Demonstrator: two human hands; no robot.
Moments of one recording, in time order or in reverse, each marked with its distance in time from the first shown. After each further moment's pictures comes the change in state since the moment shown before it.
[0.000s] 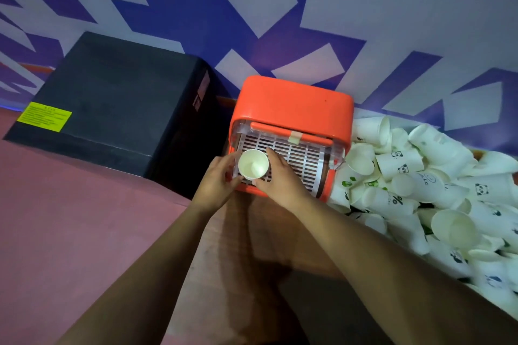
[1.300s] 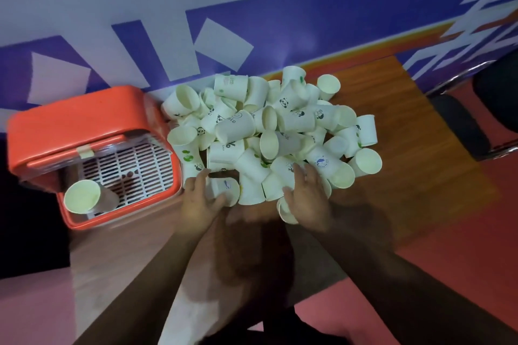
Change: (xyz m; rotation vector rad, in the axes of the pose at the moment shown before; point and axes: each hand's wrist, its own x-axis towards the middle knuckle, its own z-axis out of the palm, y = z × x) left_hand -0.073 0.145 0.226 0.184 -0.291 0.167; right_hand -0.273 0.242 -0.100 -0.284 0.509 0.605
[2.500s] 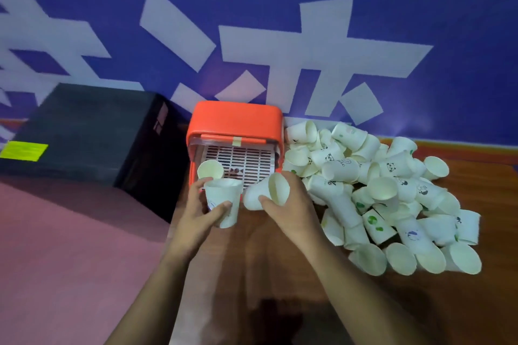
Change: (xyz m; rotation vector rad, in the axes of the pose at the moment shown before) left_hand -0.113 -0.058 -0.183 -0.847 0.295 -0.121; right_hand -0.055 -0.251 -0.039 0.593 -0.185 -0.346
